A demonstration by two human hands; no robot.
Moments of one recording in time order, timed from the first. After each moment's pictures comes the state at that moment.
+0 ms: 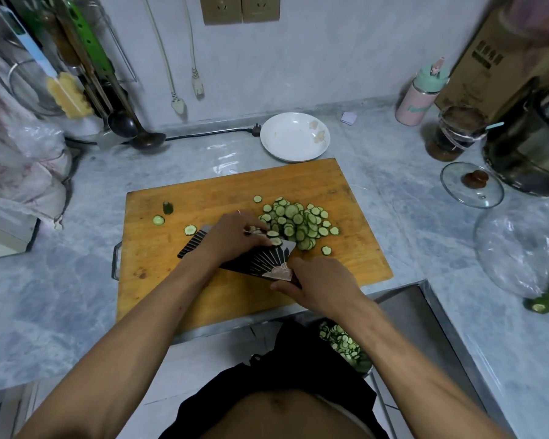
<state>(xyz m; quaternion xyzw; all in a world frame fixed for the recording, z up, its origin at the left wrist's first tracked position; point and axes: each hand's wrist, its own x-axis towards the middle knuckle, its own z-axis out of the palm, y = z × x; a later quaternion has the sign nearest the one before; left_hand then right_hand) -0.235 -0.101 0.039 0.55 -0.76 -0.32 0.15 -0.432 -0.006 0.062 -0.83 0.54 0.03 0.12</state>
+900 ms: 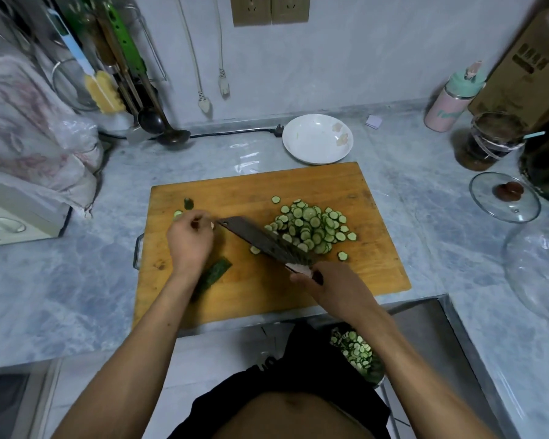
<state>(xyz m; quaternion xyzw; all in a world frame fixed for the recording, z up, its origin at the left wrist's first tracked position) -0.174 -0.077 0.024 0.75 -0.51 -0.16 0.38 -0.443 -0.009 0.042 -0.71 0.62 -0.09 0.32</state>
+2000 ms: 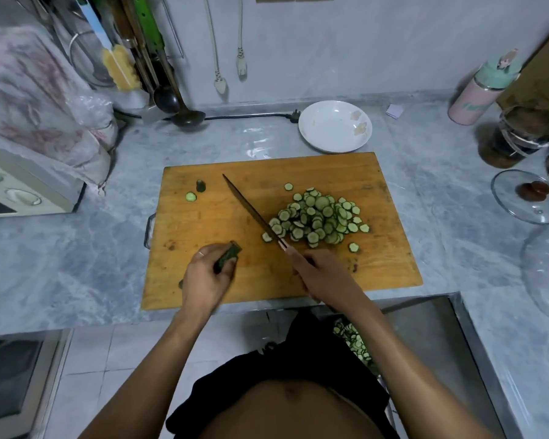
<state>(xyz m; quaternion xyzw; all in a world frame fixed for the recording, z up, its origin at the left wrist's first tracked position) -0.169 0.006 -0.030 0.70 -0.61 -0.19 0.32 -0.407 -0.010 0.043 -0.61 0.57 -0.19 0.51</state>
